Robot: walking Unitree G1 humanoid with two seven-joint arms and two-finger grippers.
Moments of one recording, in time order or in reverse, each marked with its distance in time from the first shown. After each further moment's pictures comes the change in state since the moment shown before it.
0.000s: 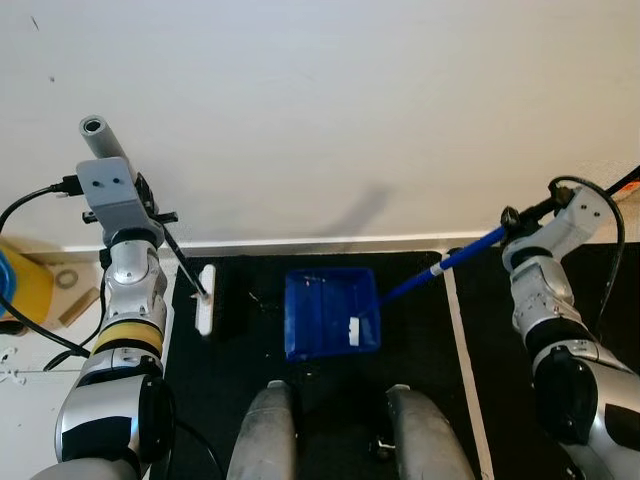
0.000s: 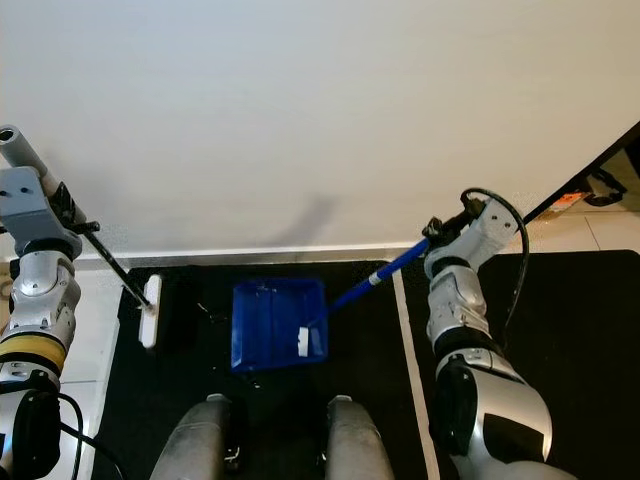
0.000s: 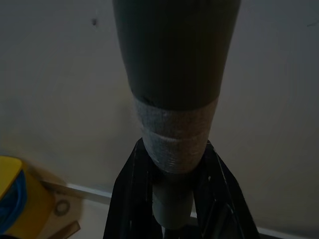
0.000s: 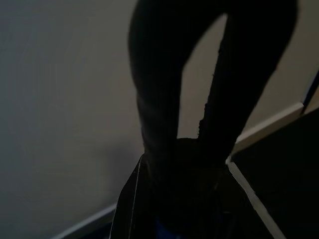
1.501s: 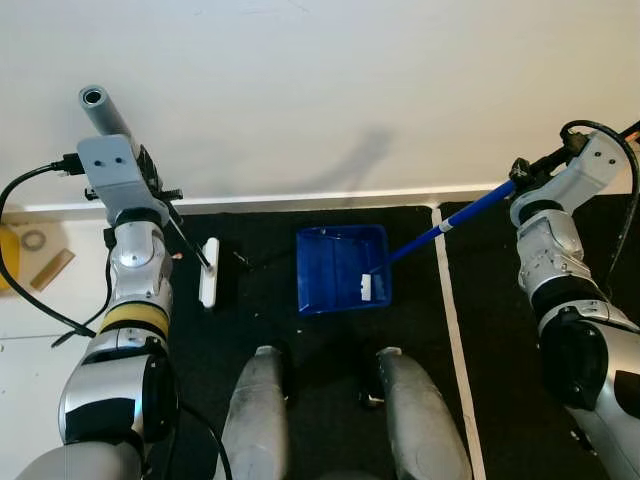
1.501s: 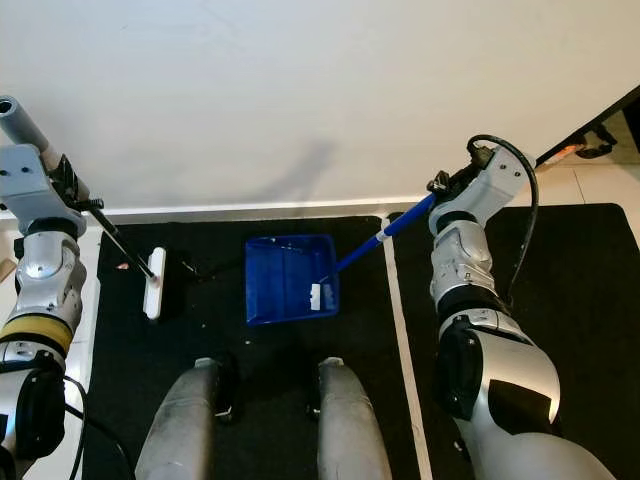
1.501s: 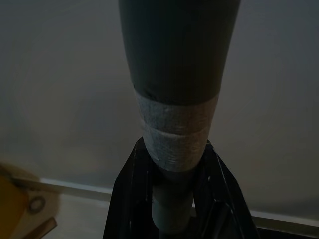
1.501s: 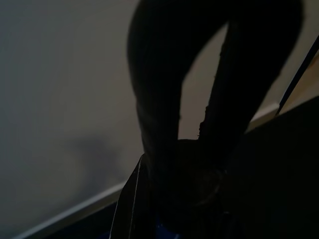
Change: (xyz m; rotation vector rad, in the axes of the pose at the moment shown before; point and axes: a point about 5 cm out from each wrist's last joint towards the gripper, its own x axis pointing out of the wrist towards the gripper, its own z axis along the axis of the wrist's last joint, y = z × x) left arm 0.014 -0.015 0.026 -0.020 -0.118 -0.021; right arm 0.020 0.035 0.038 -0.033 -0.074 0.039
